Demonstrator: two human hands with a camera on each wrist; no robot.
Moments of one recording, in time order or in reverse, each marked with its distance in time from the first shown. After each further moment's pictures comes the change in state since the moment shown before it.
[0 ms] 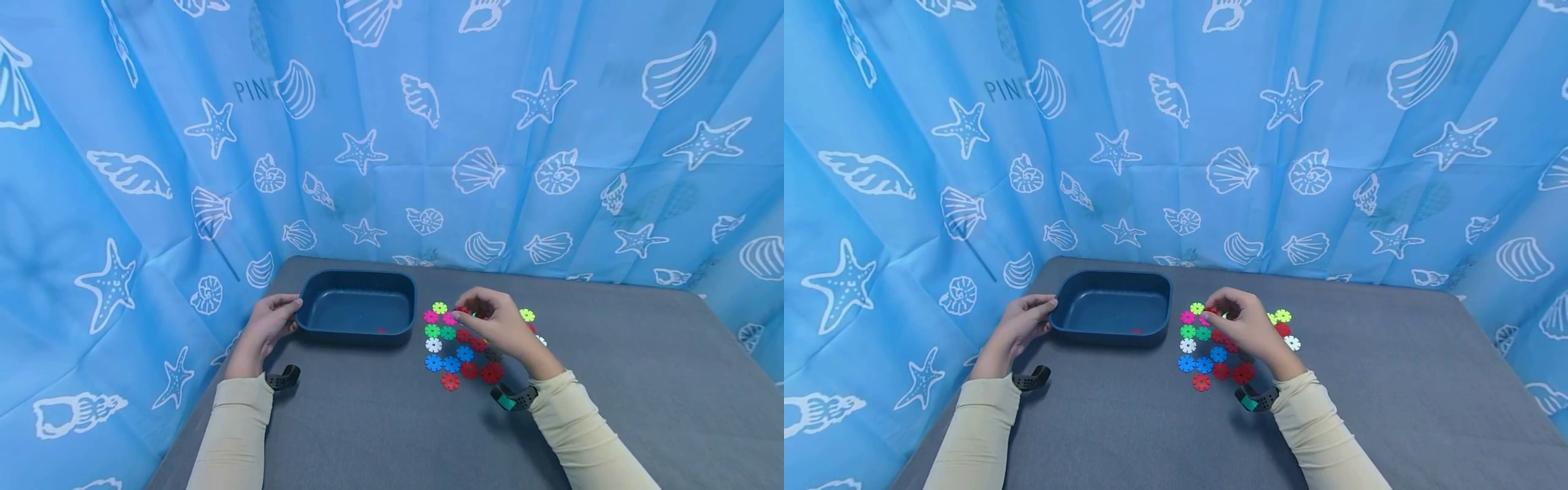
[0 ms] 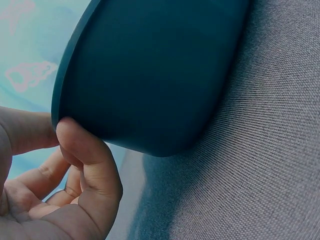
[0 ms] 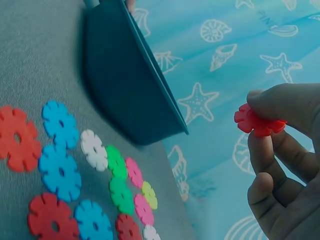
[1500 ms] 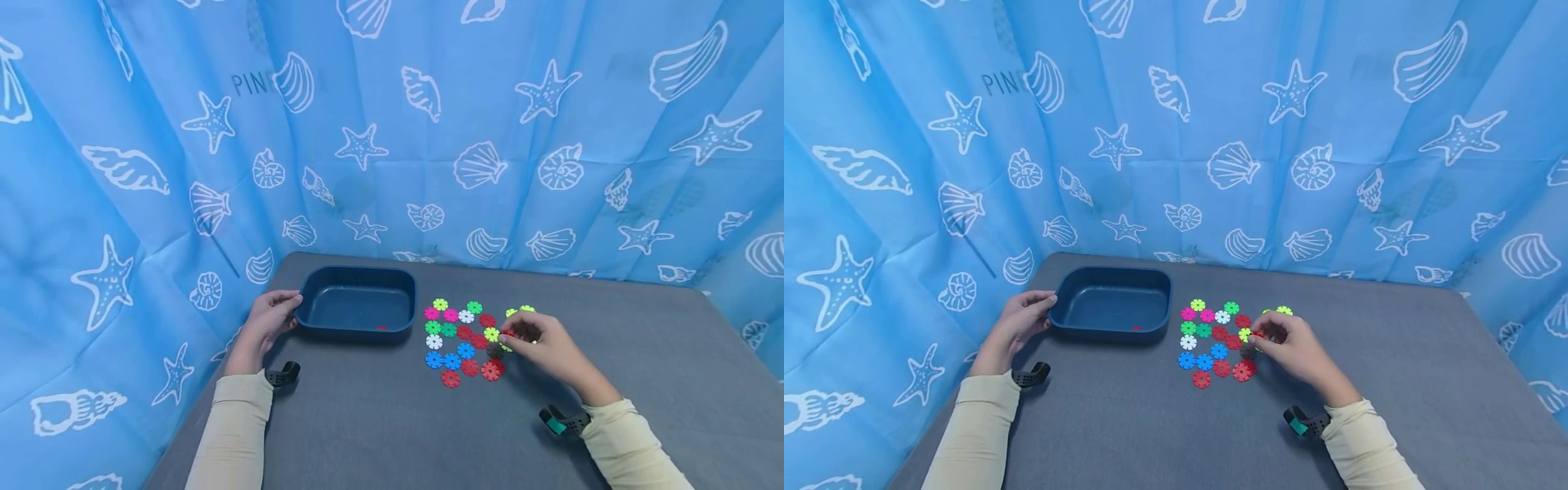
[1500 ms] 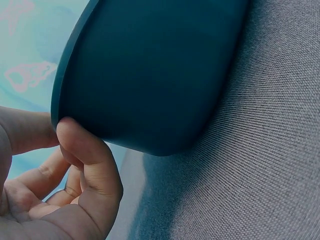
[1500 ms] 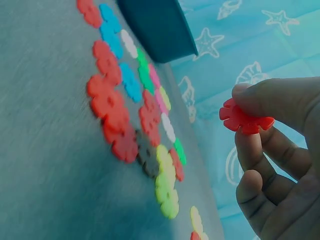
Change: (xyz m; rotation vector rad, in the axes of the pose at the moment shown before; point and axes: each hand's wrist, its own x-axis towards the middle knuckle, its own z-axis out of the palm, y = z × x) left_hand 0.000 0.001 -0.001 0.007 0.009 0.003; right_hand -0.059 0.031 -0.048 -0.163 -0.025 0.118
